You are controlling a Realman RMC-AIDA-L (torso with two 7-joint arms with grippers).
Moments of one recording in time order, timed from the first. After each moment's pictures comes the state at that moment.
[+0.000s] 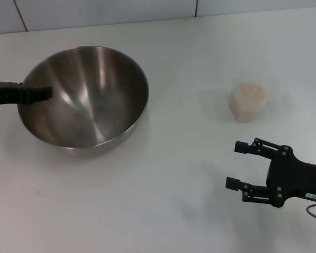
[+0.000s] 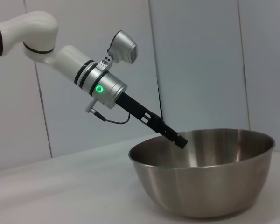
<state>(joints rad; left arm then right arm) -0.41 -2.06 1.20 1.16 2.28 1.04 -2.37 0.41 1.92 -1.92 0.13 -0.56 -1.71 0.55</state>
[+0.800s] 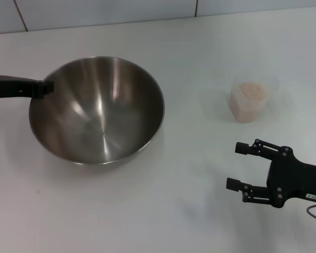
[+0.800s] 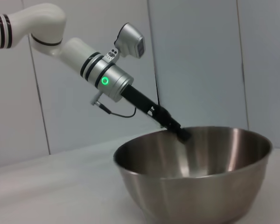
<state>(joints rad) -0.51 -2.06 1.12 1.07 2.28 1.11 -2.35 0.41 1.92 -1.92 0.14 -0.56 -1.71 0.55</state>
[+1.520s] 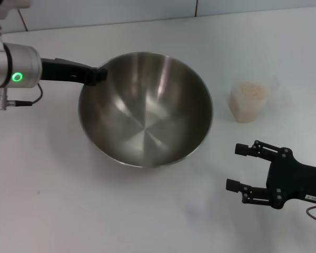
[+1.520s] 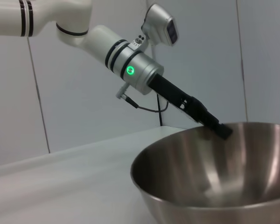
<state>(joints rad) -0.71 -2.07 1.18 0.87 2.18 1.07 -2.27 0.41 1.93 -1.92 0.14 -0.56 -1.70 0.55</state>
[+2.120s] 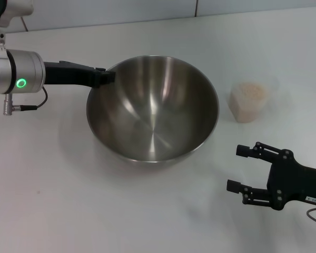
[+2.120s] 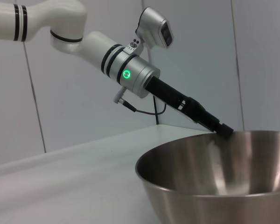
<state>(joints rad) -0.70 -2.07 1.19 0.81 2.09 1.03 -2.18 0.40 1.93 -1.91 0.14 -0.56 -1.69 0.55</state>
